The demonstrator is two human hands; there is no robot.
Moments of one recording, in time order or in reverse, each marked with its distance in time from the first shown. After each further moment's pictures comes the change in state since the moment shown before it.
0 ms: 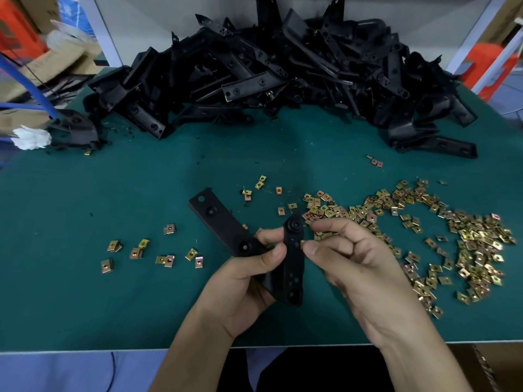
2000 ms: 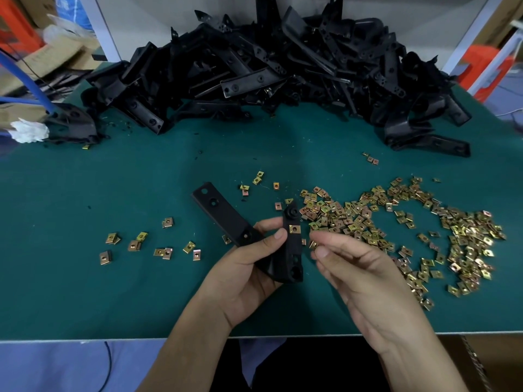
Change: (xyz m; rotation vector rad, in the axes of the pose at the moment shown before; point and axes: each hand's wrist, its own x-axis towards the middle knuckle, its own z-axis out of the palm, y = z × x) left_hand 0.009 -0.004 0.005 -0.104 0.149 -0.024; right_hand -0.010 0.020 -0.017 0.025 0.107 0.066
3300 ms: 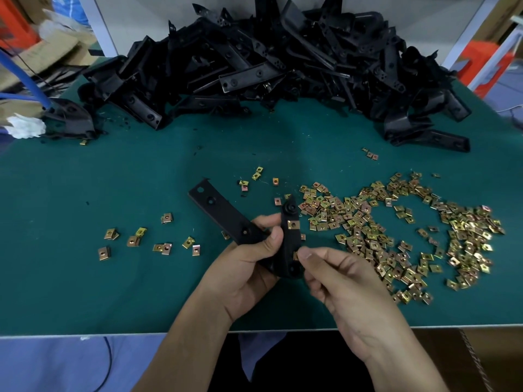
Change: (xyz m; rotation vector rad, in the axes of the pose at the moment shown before) left_hand 0.002 -0.005 -0.002 0.031 0.005 0.080; right_hand -0.008 0.015 0.014 -0.108 -0.009 0.108
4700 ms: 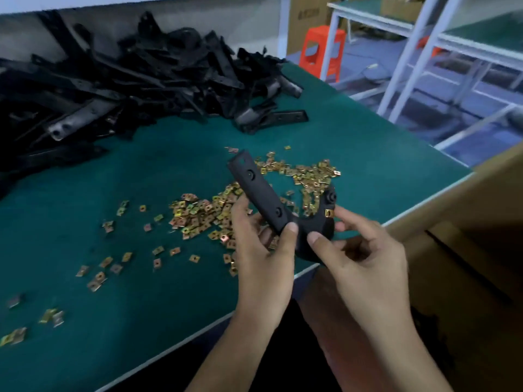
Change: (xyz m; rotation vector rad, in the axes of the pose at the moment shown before) left_hand 0.001 -0.121 0.150 0.635 -0.107 0.382; right_hand -0.080 -0.007 -0.138 -0.286 0.847 -0.511
